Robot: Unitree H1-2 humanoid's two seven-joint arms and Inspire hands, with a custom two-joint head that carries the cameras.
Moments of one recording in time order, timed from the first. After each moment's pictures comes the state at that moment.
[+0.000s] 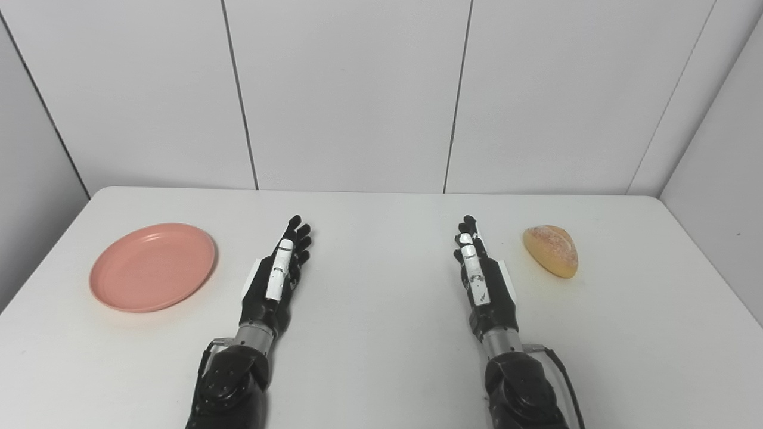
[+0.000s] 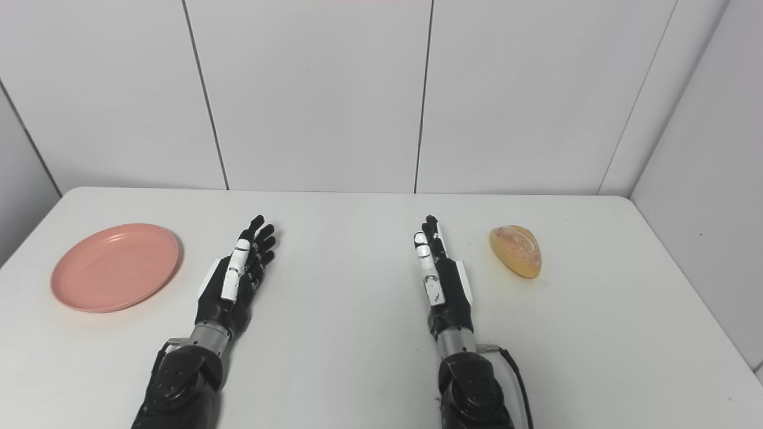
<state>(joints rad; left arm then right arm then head) -0.37 0.03 0.06 0.39 -0.15 -0.09 -0.14 -0.38 0.07 0.00 0.38 0.06 -0.15 -0.01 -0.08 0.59</state>
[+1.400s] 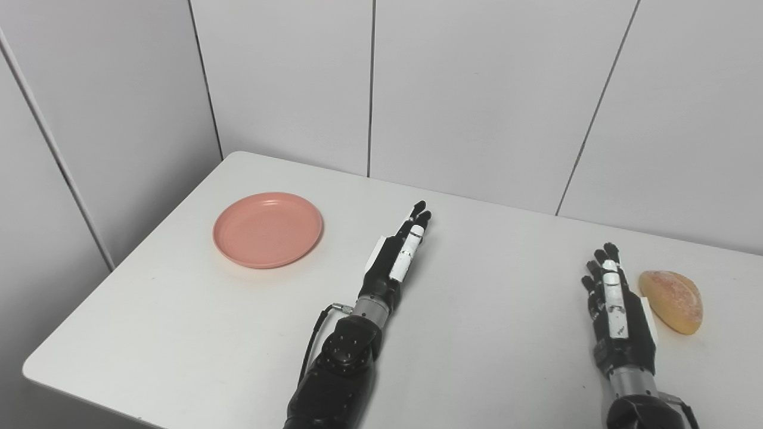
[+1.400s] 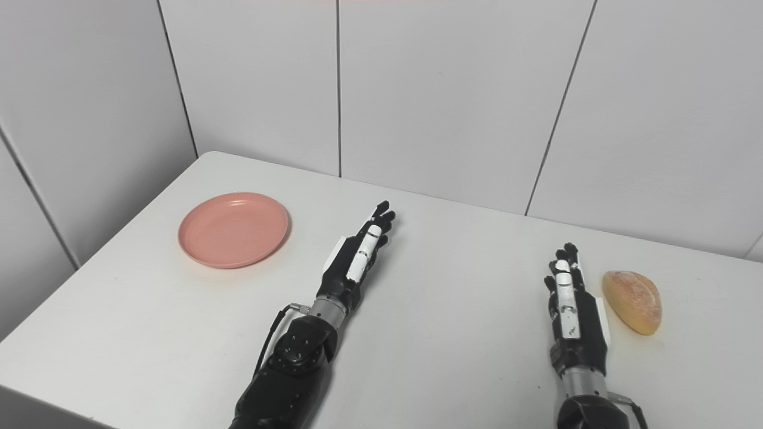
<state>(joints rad) -0.44 -0.04 0.04 0.50 -0.07 -0.22 -0.02 -0.42 -0.04 -0.07 0.45 0.19 -0.16 0.11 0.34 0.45</state>
